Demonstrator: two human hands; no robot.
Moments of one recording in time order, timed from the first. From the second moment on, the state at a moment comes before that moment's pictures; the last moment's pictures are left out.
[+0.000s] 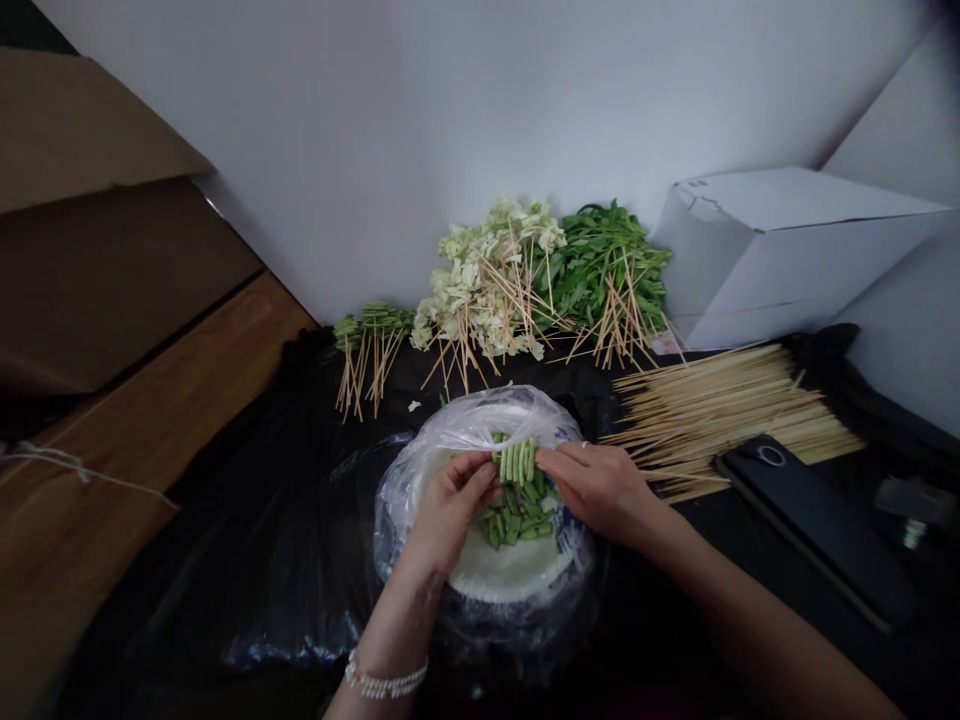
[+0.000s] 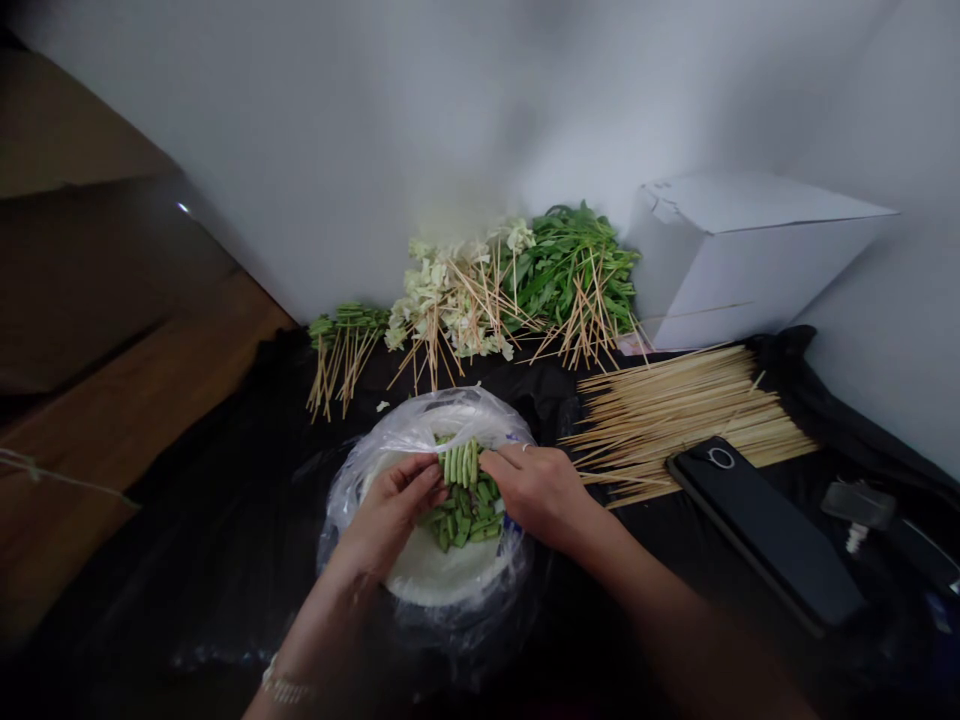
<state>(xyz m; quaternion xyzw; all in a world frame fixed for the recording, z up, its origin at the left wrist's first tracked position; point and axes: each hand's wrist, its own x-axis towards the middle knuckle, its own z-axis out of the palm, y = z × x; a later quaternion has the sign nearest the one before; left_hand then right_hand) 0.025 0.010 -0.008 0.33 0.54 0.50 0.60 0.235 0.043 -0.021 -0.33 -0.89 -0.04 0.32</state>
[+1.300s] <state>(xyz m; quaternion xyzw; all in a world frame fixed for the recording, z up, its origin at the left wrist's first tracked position) 0.034 0.011 -0.005 0.28 0.53 0.52 0.61 0.232 0.041 -0.026 -0.32 -0.89 0.02 0.34</state>
